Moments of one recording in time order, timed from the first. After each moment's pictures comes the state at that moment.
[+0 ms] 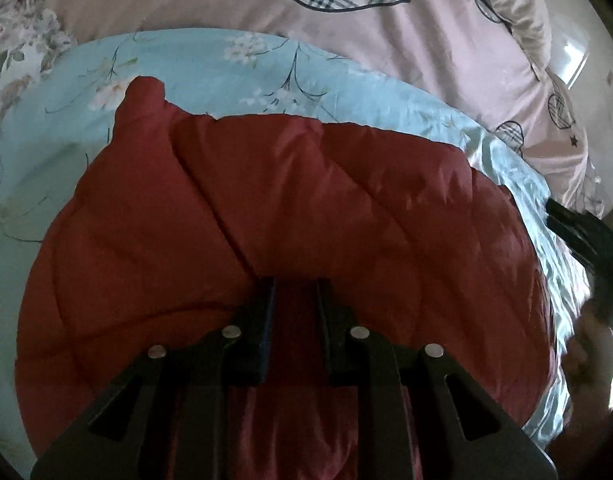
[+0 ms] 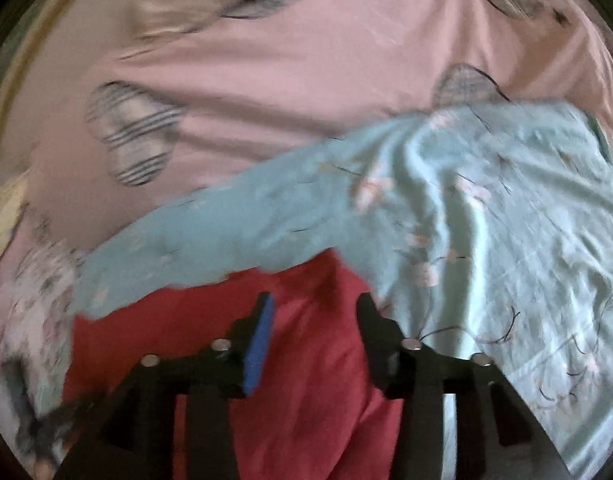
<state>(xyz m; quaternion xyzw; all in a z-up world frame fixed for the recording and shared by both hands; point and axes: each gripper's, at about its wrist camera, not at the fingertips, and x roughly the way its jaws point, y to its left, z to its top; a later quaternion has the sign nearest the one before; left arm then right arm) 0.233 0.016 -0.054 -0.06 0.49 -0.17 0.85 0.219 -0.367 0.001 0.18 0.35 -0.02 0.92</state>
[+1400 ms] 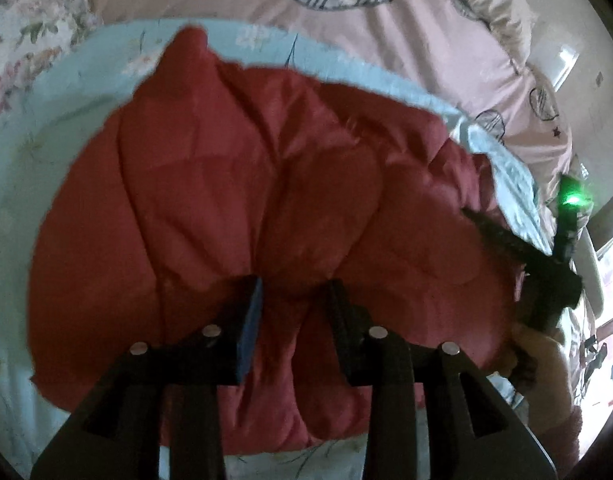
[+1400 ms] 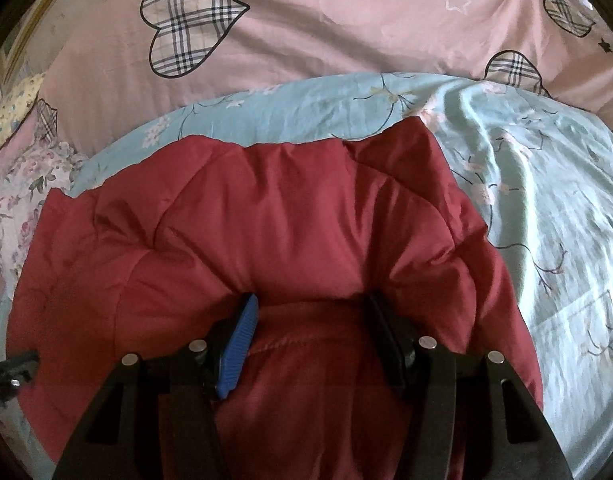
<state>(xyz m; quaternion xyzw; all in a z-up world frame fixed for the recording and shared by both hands) 0.157 0.048 -0.061 -0.08 0.49 -0.18 0.85 0.205 -0.296 -0.073 0.09 0.40 -0.01 0.91</state>
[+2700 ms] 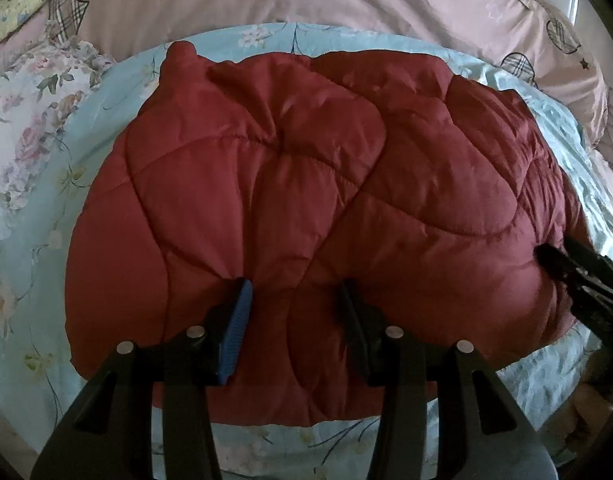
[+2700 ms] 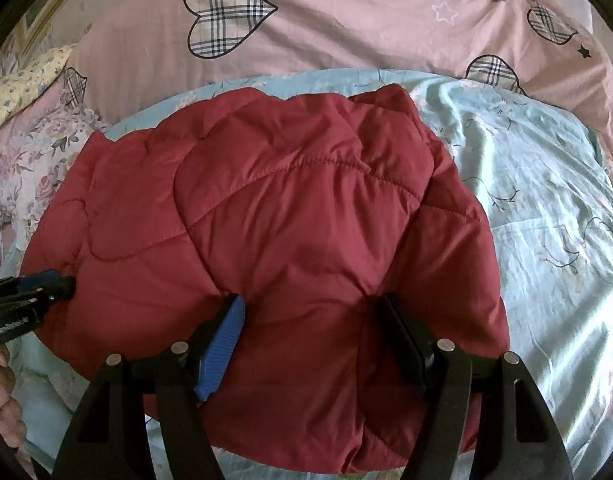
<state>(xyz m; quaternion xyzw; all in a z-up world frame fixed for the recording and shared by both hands) 0.123 0.011 -0.062 0.07 0.48 -0.10 0.87 0.103 -0.271 -0.072 0.06 0.40 -0.01 0.91</state>
